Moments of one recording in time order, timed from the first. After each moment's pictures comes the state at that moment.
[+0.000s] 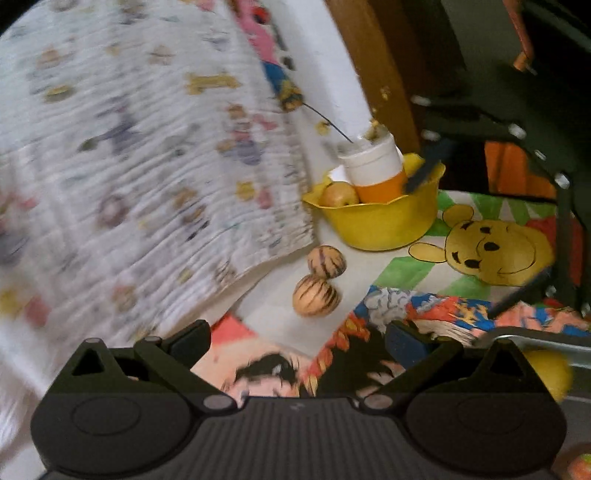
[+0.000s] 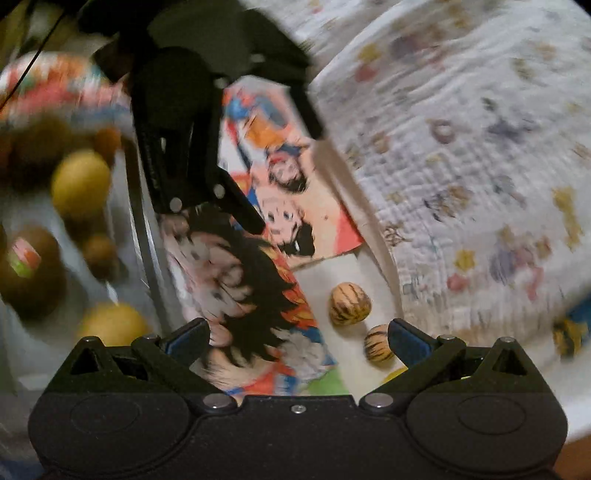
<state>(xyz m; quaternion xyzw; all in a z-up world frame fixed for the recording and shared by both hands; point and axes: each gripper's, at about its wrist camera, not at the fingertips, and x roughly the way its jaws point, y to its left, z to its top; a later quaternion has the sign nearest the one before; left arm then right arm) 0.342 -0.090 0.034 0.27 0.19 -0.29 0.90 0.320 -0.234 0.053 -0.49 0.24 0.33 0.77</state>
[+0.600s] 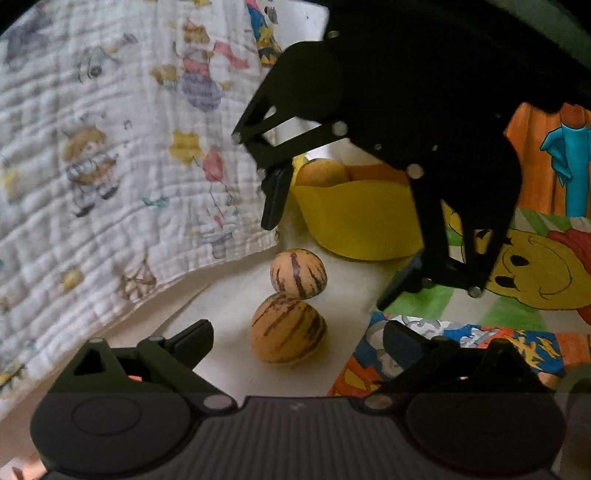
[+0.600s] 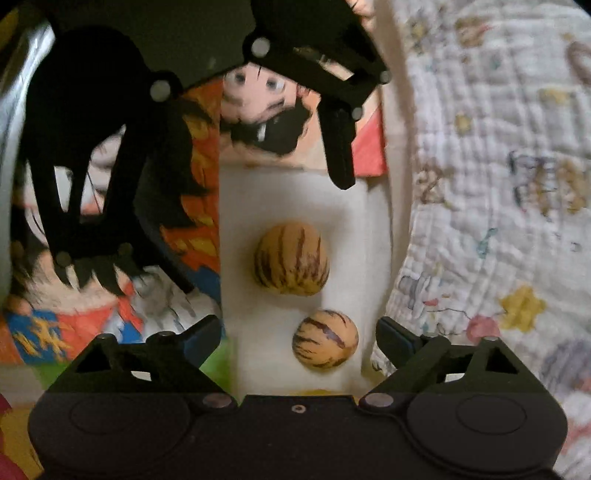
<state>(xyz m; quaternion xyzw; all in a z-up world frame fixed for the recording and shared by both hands) 0.447 -0.126 -0.038 0.21 0.20 -0.38 0.88 0.476 -0.199 -0.002 -0.66 0.35 0.34 0.57</state>
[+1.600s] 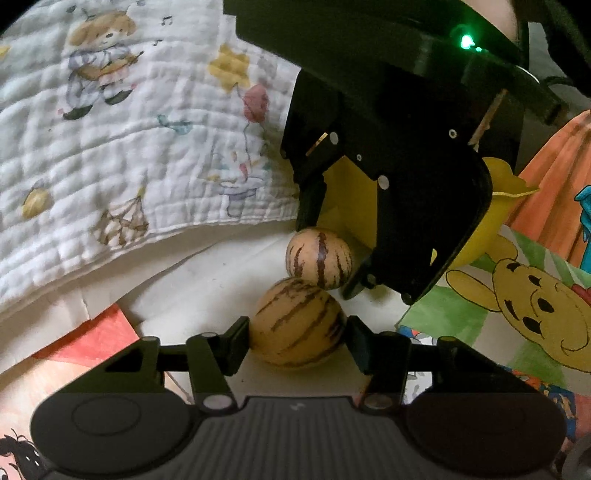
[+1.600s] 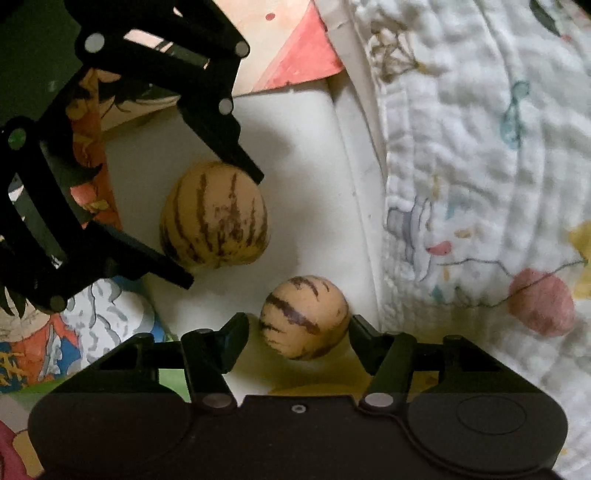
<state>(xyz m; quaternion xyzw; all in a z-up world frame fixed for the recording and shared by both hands) 0.505 -0.134 -0.061 0.11 0.28 -0.36 0.88 0.594 -0.201 -0.025 -0.58 0.48 0.31 0.58</state>
